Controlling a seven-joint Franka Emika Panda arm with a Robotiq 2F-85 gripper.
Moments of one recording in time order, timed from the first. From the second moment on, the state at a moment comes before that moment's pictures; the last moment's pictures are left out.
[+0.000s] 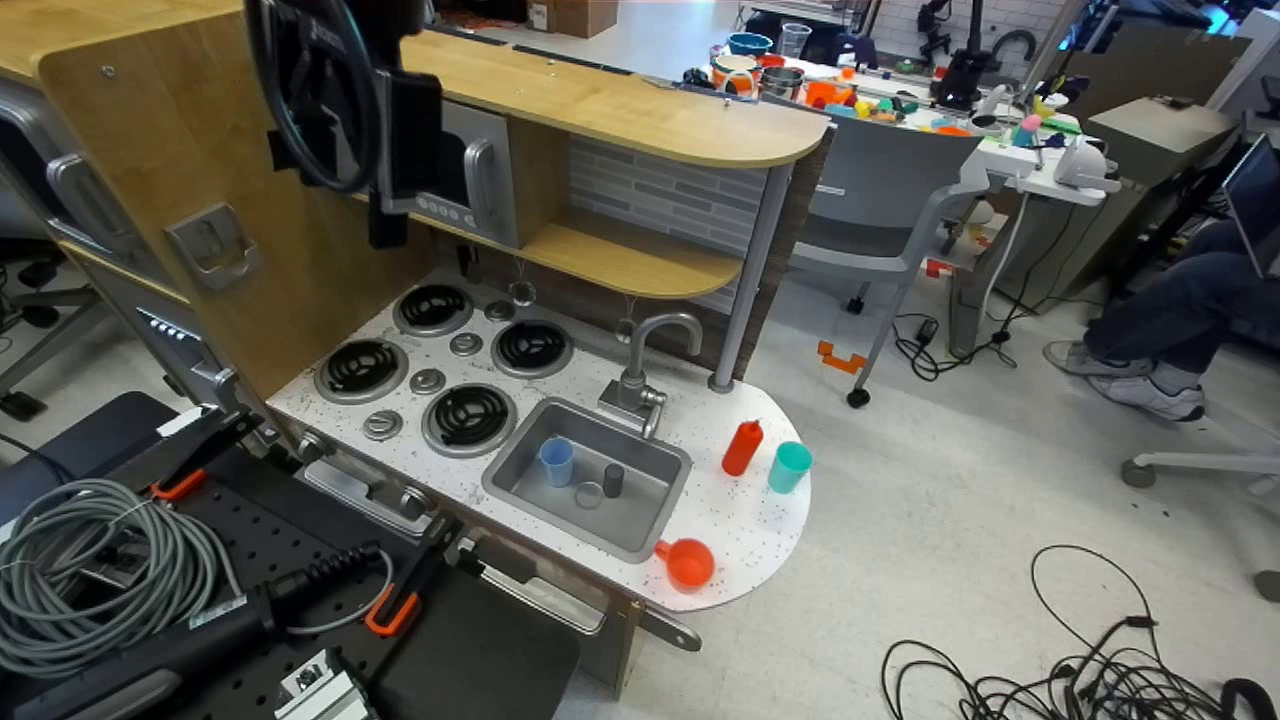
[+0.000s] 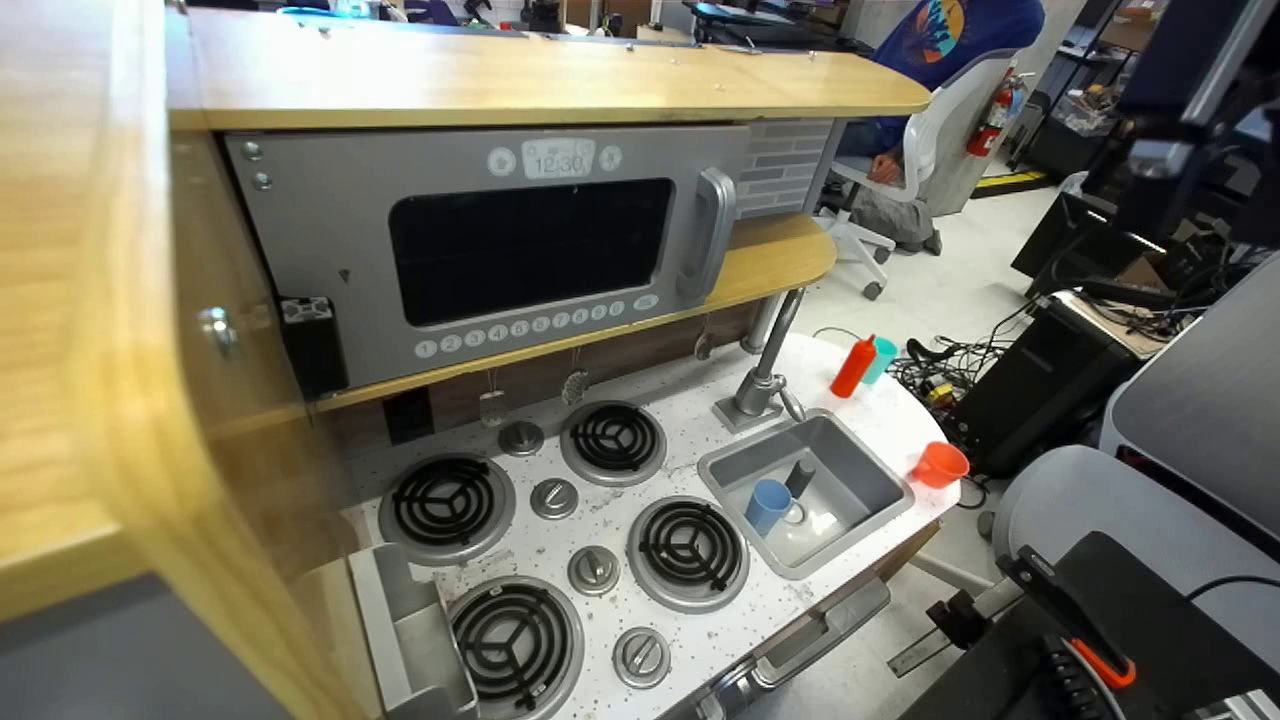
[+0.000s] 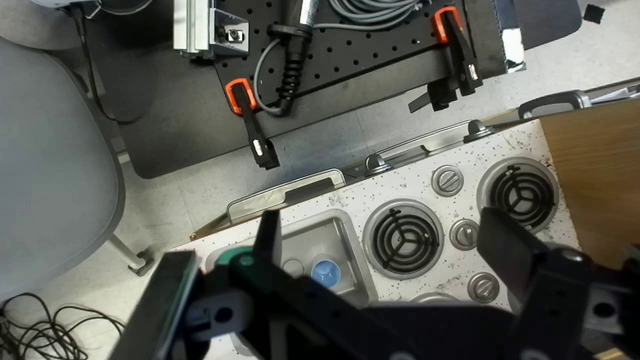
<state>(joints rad) -0.08 -0.12 -0.08 -2.21 0.04 1.80 0.12</state>
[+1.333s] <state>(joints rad) -0.09 0.65 -0.10 -1.80 0.01 1.88 0.16</state>
